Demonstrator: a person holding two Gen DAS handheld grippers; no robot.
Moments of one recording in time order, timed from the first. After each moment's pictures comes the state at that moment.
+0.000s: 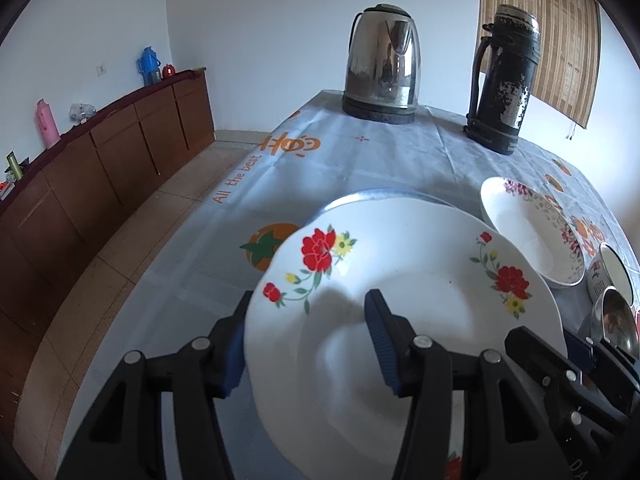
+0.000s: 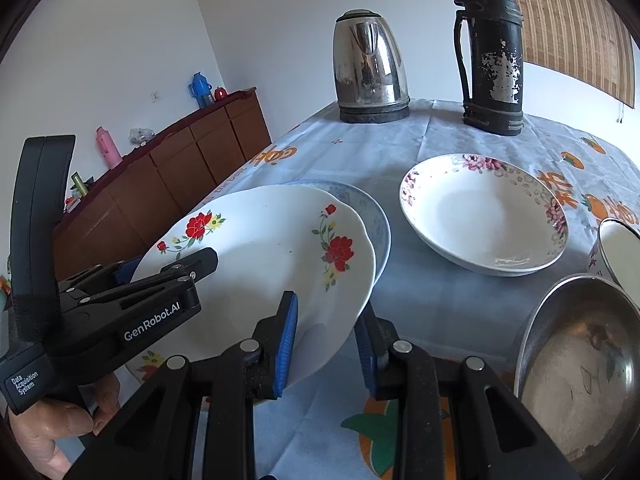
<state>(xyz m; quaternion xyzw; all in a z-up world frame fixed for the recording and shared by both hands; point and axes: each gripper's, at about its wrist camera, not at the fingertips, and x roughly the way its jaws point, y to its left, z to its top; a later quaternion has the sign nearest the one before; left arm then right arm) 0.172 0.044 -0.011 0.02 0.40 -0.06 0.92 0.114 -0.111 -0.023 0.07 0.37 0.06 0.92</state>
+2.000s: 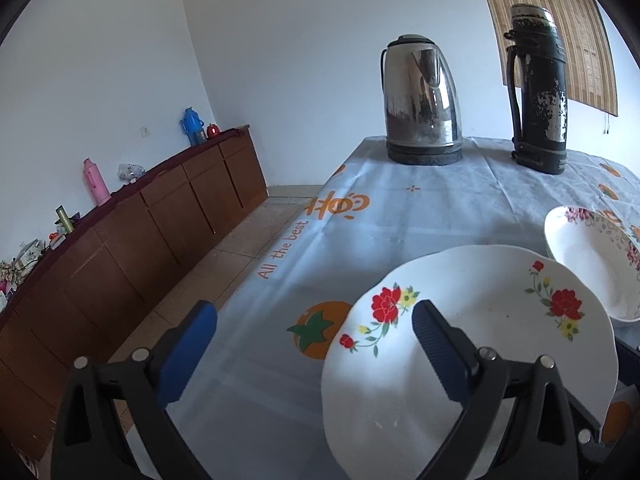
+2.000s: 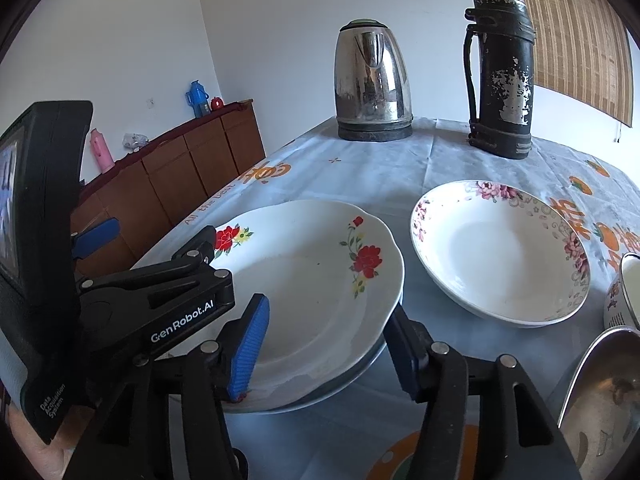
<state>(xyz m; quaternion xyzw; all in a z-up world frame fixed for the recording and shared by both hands) 0.205 0.030 -0.011 0.09 0.29 0.04 0.95 0.146 -0.101 -0.031 0.04 0.34 0.05 0.94</state>
